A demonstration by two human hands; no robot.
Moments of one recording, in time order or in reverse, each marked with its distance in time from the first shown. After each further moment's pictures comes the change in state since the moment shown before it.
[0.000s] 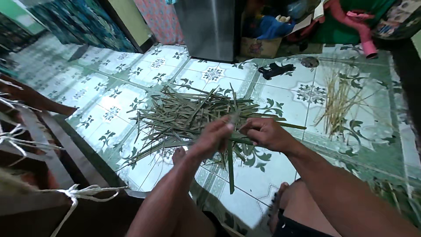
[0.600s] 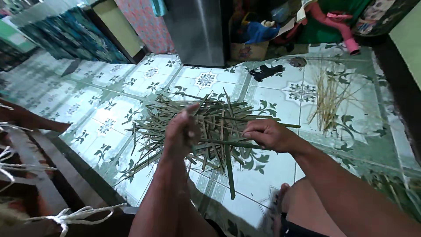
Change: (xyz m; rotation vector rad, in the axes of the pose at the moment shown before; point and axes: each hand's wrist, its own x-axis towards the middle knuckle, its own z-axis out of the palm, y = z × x) left_hand 0.001 0.031 -0.041 -0.278 0.031 0.302; right_hand -0.008 0.007 -0.030 -0.036 -0.046 -0.140
